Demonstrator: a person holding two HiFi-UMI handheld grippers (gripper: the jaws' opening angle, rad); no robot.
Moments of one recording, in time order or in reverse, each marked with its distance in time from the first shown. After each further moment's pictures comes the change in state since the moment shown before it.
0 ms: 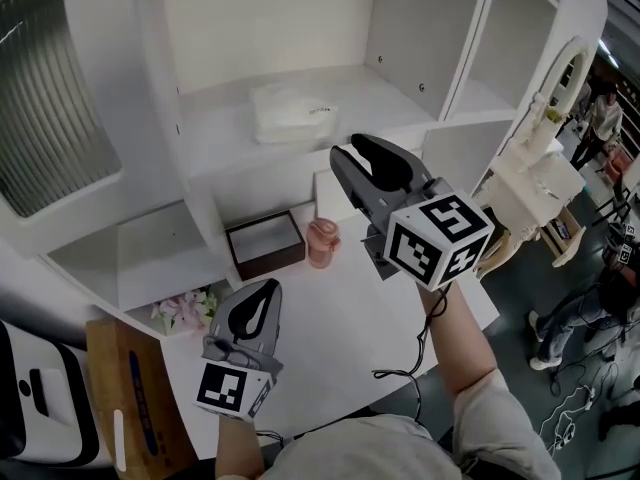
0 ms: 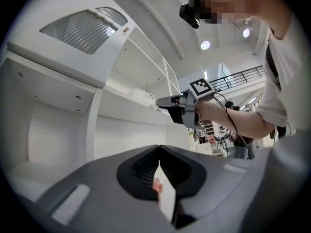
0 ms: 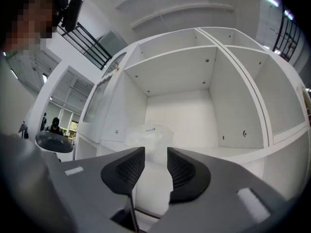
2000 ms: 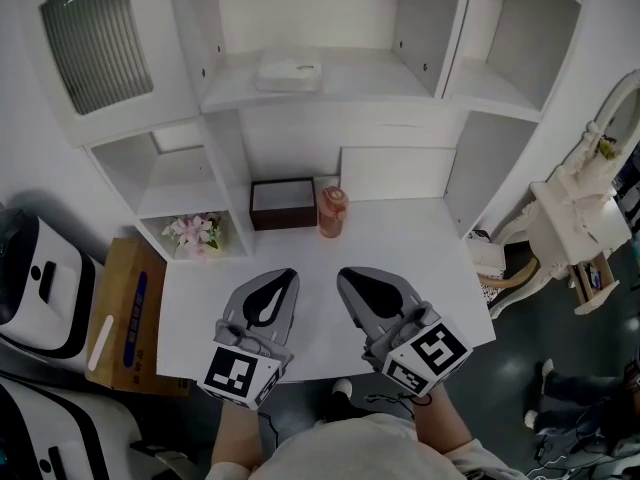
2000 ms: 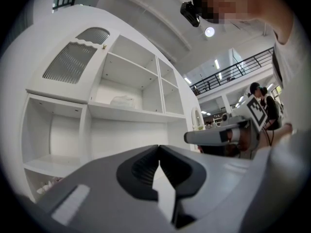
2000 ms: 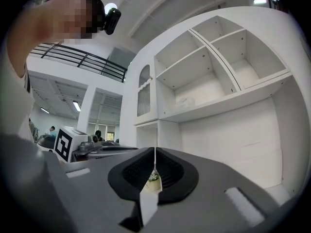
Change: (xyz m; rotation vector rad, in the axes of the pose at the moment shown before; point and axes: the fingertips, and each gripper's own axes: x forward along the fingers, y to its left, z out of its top) left arm -0.019 -0.142 0.007 0.034 0.054 0.217; right arm -0.215 0.077 -0.108 0.162 0.053 0.389
